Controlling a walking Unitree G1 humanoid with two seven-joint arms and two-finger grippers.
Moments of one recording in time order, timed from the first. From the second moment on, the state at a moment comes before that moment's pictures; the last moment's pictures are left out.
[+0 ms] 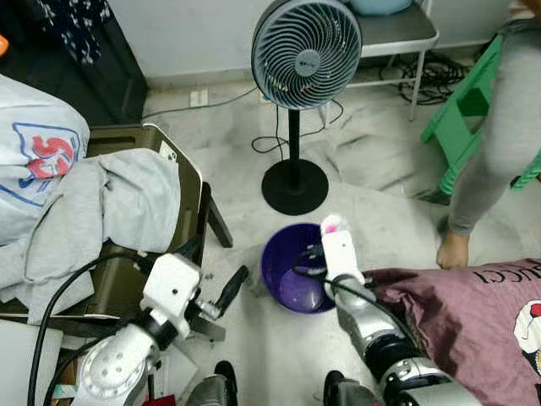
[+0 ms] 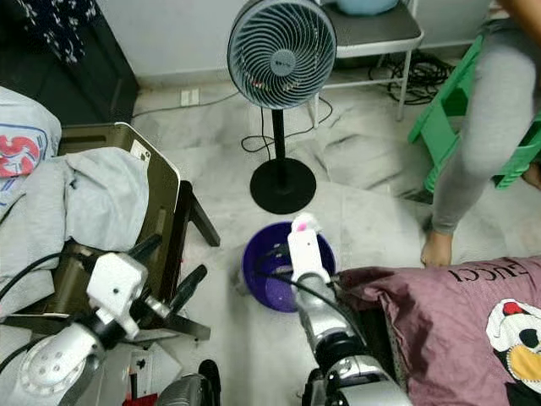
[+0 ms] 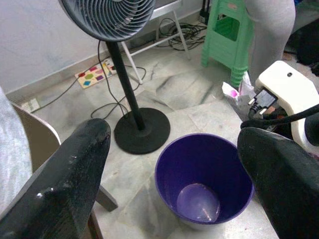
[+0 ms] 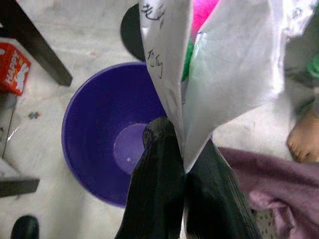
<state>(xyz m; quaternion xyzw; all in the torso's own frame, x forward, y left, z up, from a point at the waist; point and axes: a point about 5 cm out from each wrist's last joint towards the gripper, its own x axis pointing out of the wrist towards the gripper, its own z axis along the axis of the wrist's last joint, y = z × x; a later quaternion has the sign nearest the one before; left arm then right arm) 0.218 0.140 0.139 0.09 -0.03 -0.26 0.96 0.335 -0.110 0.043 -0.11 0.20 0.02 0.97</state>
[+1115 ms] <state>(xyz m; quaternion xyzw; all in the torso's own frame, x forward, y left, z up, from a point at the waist) 0.268 0.118 0.120 -0.02 -0.04 -0.18 0.98 0.291 -0.142 0.094 -0.07 0.01 0.04 1.00</state>
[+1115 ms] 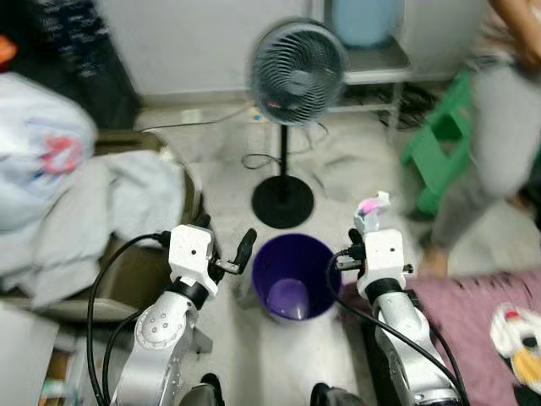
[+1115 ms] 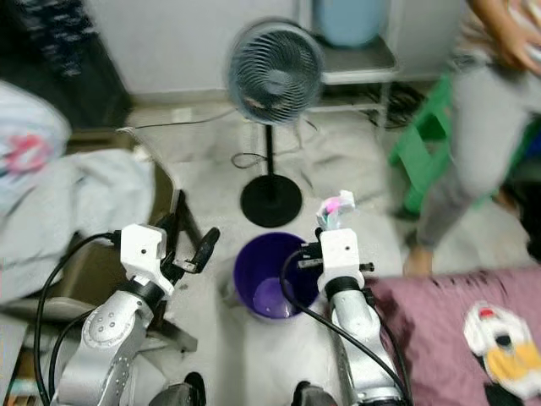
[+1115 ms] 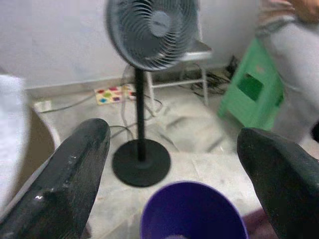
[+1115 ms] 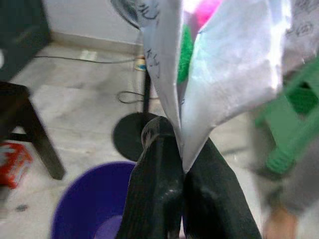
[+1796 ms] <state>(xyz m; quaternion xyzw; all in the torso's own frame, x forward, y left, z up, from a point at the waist) 0.270 0.119 0.114 -0.02 -0.04 -0.18 0.98 0.290 -0.139 0.091 -0.06 0.04 0.05 1.00</state>
